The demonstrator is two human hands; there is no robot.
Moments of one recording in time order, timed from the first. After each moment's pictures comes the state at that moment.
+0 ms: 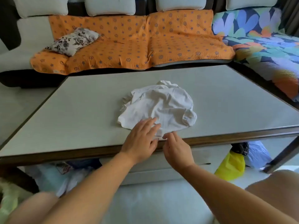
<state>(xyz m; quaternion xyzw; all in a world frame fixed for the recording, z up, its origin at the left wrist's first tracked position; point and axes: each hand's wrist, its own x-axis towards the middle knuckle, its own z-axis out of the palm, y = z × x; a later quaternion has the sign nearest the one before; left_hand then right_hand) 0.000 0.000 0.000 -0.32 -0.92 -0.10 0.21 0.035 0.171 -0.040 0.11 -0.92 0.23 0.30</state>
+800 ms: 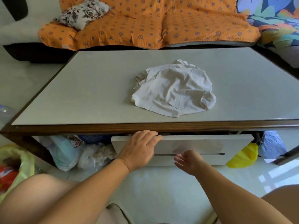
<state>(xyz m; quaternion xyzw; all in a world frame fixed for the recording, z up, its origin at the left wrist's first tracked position) 0.058 -0.055 -0.071 -0.35 -0.90 -0.07 0.23 0.060 0.171 -0.111 -0.42 -0.50 0.72 -0.24</state>
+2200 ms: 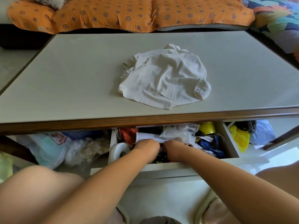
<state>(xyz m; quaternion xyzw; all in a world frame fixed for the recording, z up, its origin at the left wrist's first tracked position) 0.035 0.019 -0.087 -0.16 -0.94 -0.01 -0.31 0.029 0.143 -0.095 0.16 -0.91 -0.04 -0.38</state>
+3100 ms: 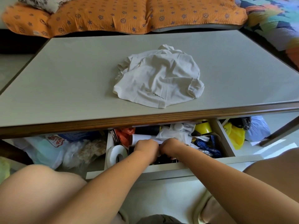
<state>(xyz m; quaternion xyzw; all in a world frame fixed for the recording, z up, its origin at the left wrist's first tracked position) 0.046 0.035 -0.082 -0.20 -0.95 0.05 -0.25 0.038 0.147 -0.089 -0.10 -0.89 0.24 -0.38</state>
